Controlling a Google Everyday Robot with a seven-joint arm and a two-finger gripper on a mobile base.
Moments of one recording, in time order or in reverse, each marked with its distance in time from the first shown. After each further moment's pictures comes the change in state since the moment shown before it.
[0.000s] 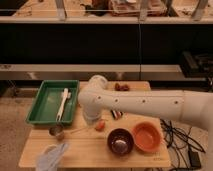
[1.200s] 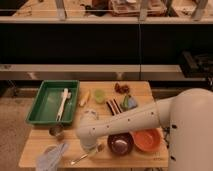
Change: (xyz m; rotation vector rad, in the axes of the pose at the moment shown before) arm -0.037 0.081 0.160 -0.149 0.010 -0.111
